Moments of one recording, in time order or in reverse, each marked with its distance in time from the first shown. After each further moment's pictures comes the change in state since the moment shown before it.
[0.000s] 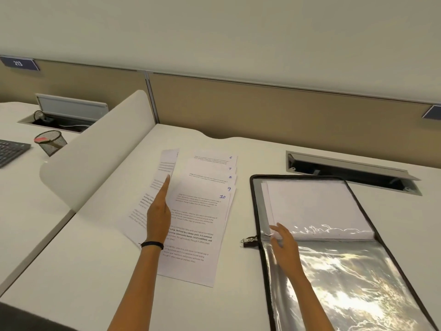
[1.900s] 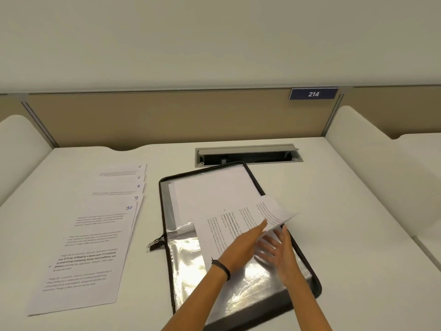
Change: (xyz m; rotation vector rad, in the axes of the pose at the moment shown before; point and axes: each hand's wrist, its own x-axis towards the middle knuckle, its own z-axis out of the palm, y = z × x) left_hand -0.179 0.316 0.232 -0.291 -0.897 0.508; right_hand -0.081 0.059 -0.223 0.930 0.218 0.567
